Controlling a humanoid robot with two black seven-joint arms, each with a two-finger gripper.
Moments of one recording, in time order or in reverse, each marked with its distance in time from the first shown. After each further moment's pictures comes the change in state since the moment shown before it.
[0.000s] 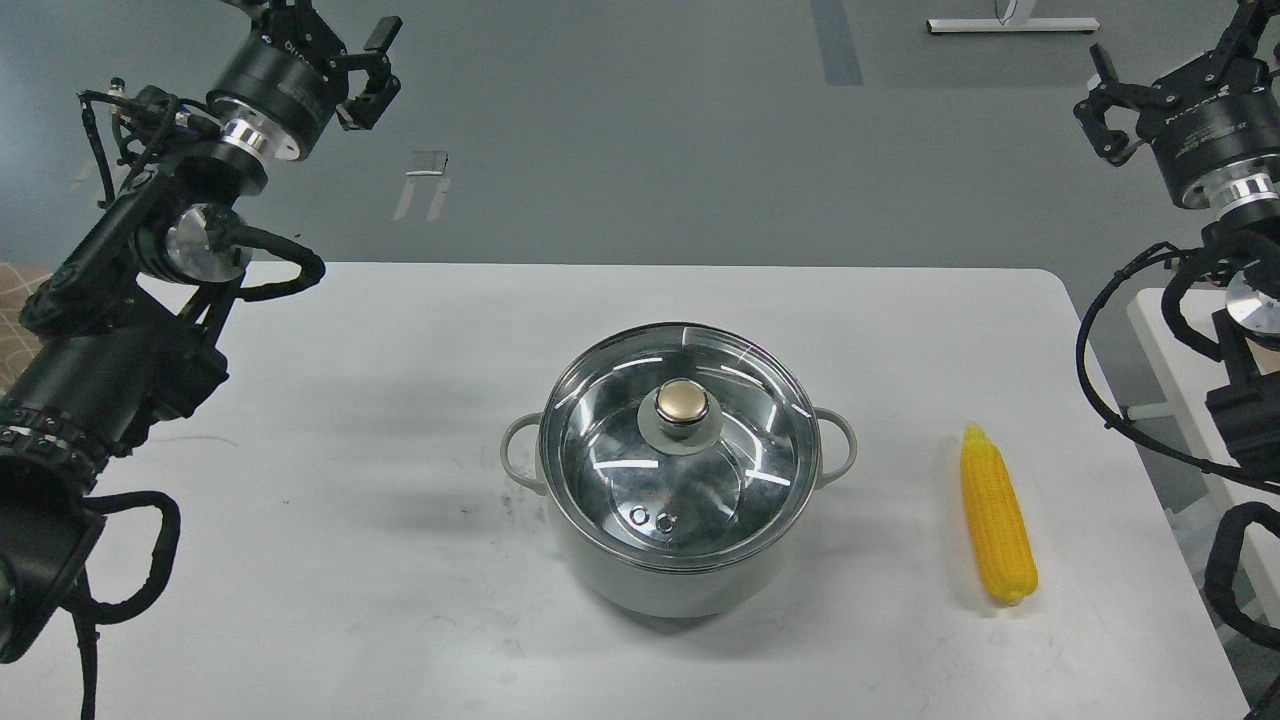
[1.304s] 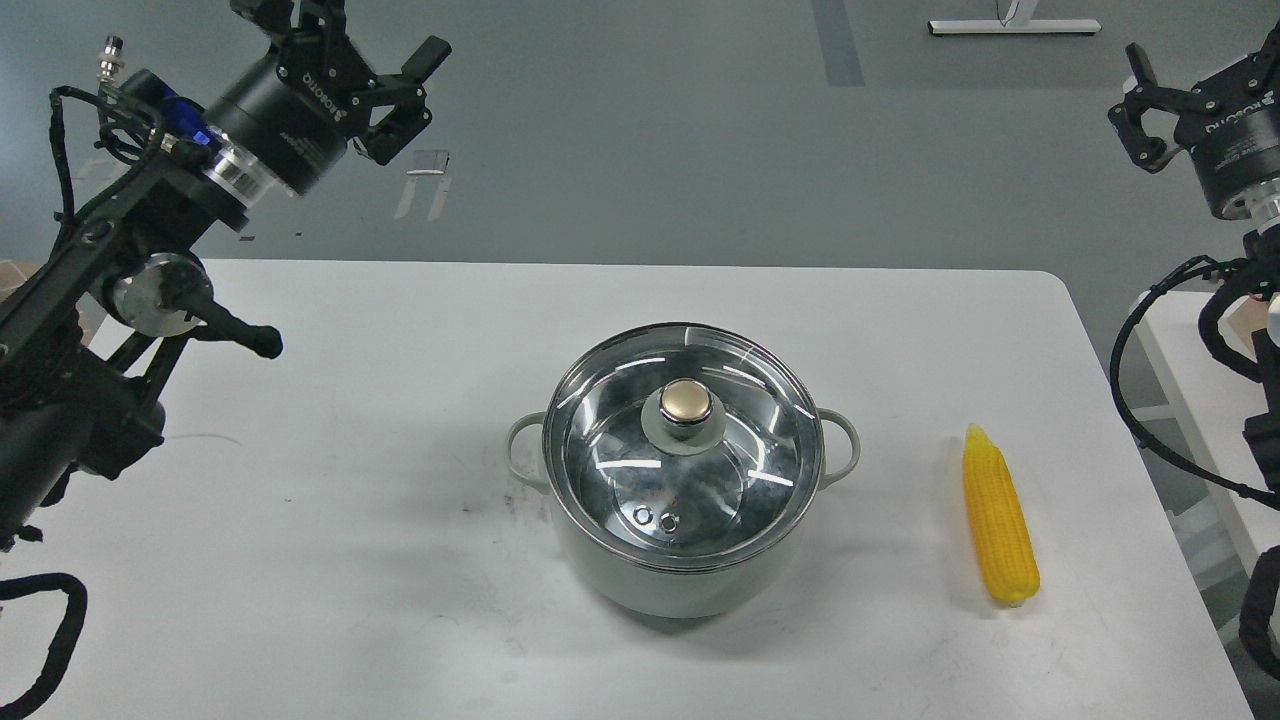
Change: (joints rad) left arm 0.234 0.198 0.000 -0.553 0.251 -0.106 -0.002; right arm -0.123 -0.065 0.016 0.162 0.002 0.000 0.006
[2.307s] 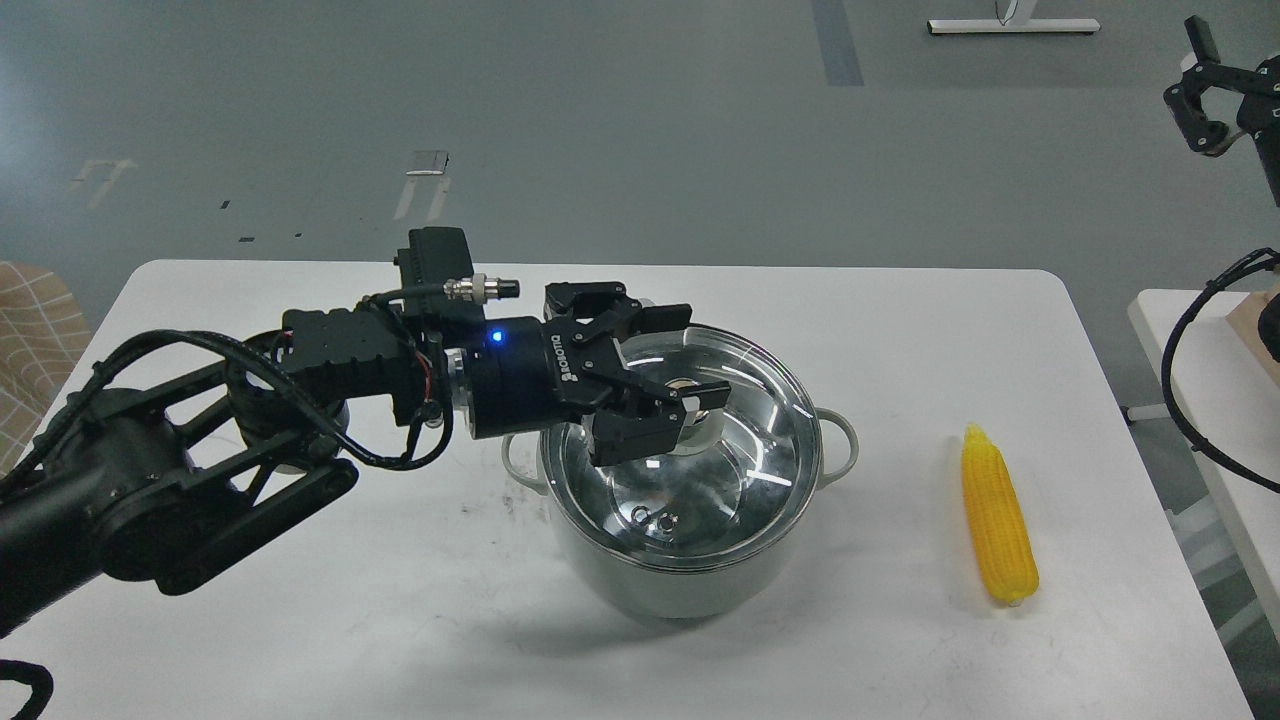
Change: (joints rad) left arm 0.025 0.003 0.450 -0.402 1.439 0.297 -0.207; right arm -0.049 -0.067 0.021 0.118 0.001 0.000 0.001
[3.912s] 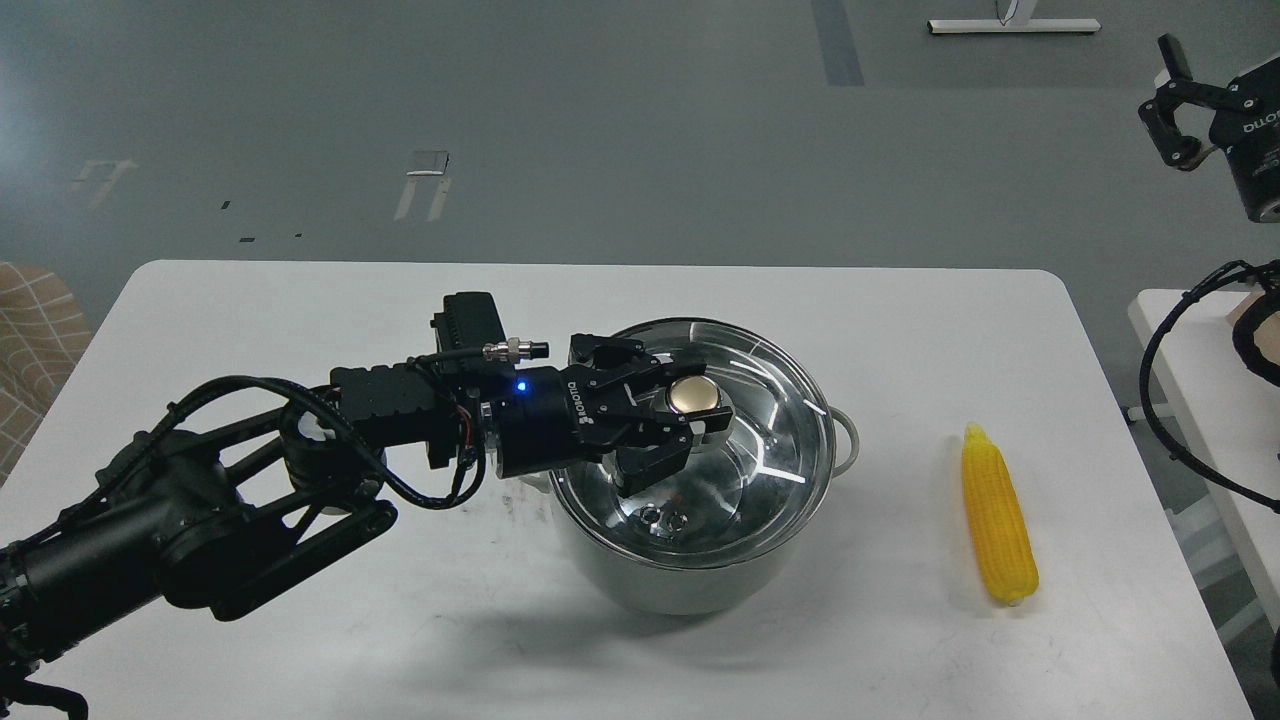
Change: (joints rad) left arm 0.027 -0.075 0.060 0.132 0.037 0.095 0.002; right arm -0.011 0.031 -0.001 0.001 -0.001 0.000 0.000
